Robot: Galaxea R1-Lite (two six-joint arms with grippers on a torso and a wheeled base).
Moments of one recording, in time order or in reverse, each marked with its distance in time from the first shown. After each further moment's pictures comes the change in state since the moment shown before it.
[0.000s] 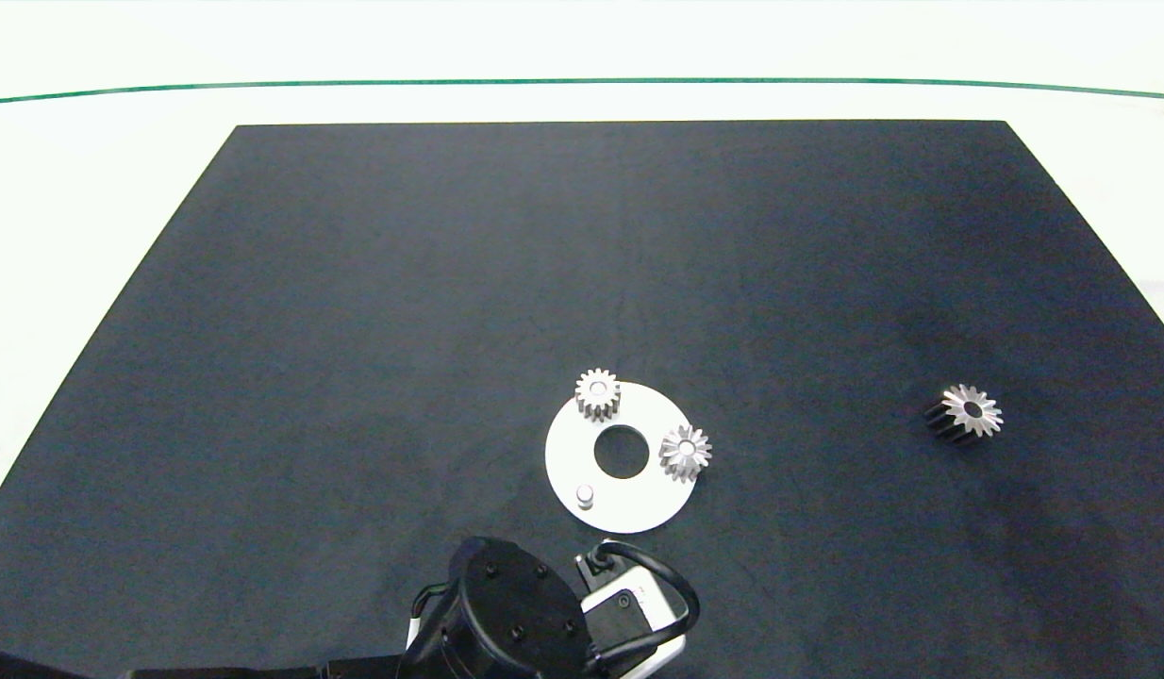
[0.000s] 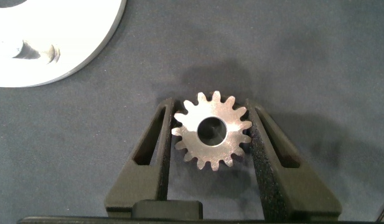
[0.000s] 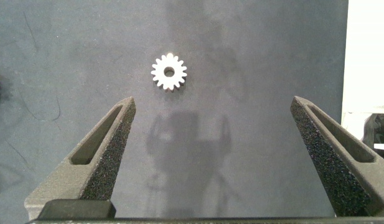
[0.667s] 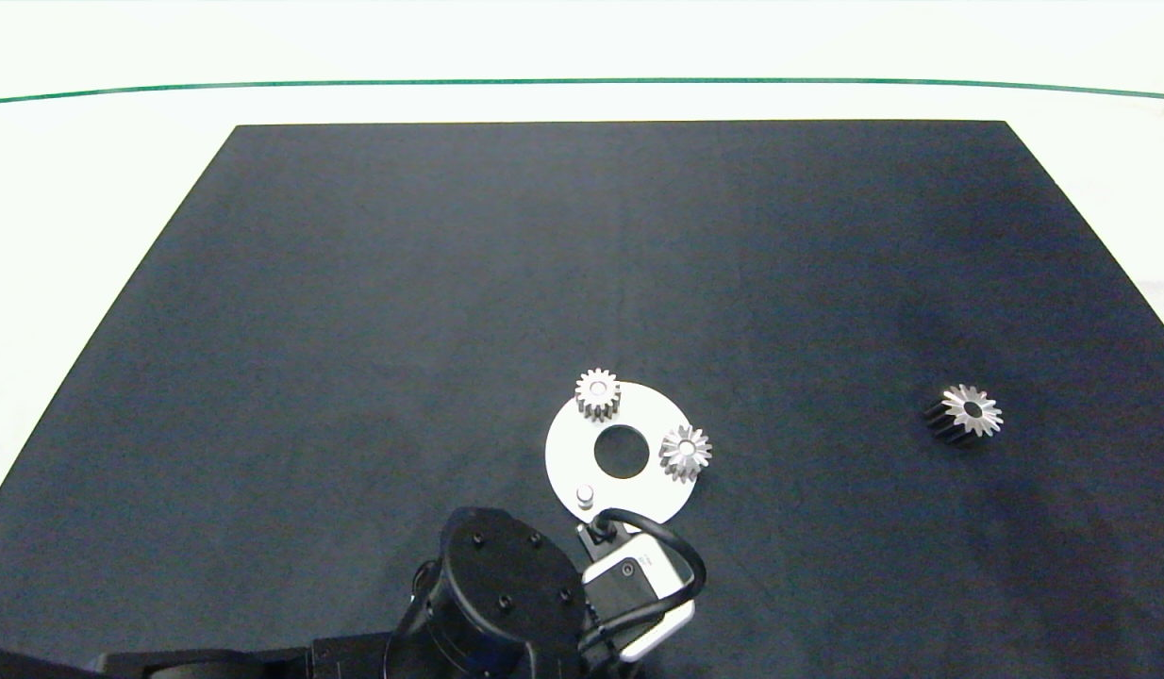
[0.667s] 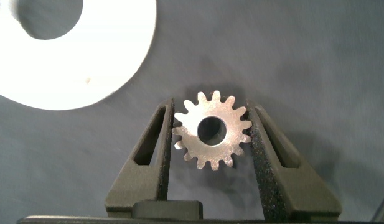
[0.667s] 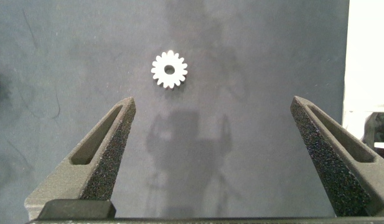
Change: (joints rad) left arm 0.009 -0.032 -0.051 0.000 0.001 0.002; right arm 0.000 0.000 0.007 0.002 0.001 0.000
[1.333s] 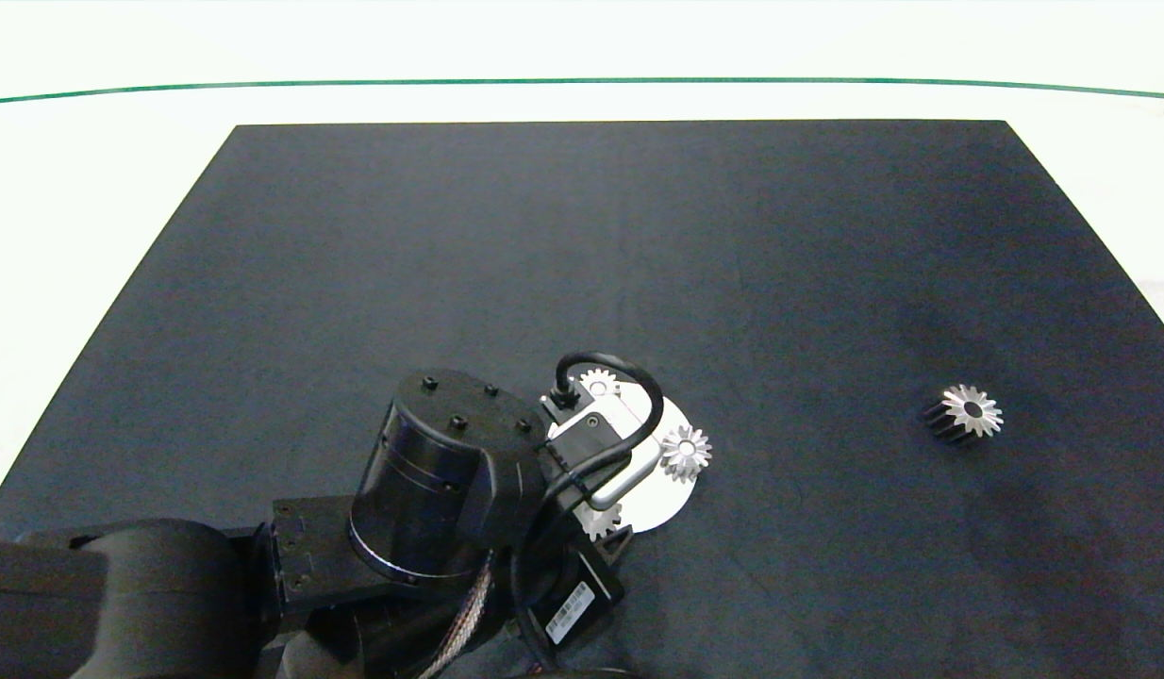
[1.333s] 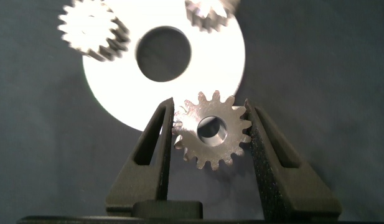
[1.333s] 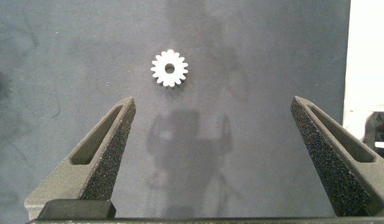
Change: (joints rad) left arm 0.103 -0.055 -0.175 0.141 0.000 0.002; right arm 0.000 -0.004 0.003 0.000 0.003 0.000
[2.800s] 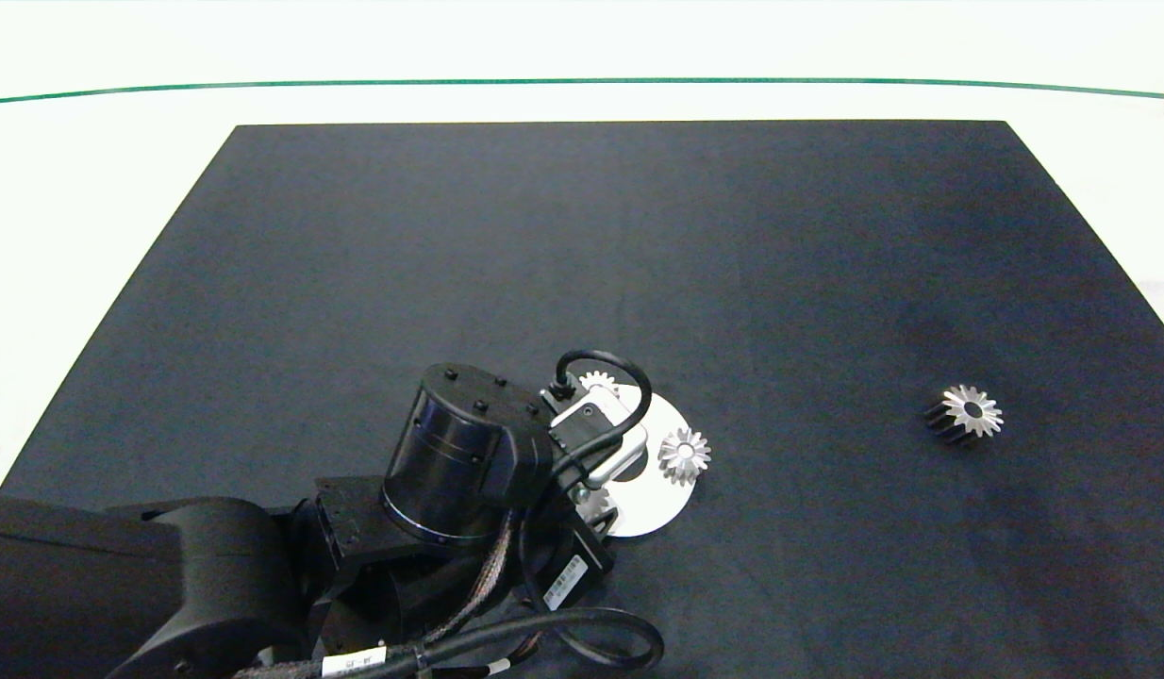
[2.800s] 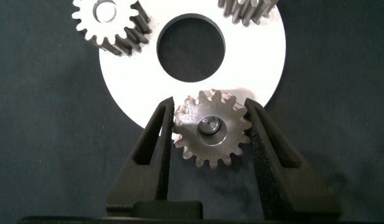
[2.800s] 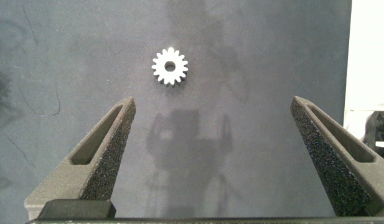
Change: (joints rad) left arm 0.061 0.064 -0.007 -0.015 0.000 0.019; right arm -0.003 -0.009 0.011 0.000 0.001 0.000
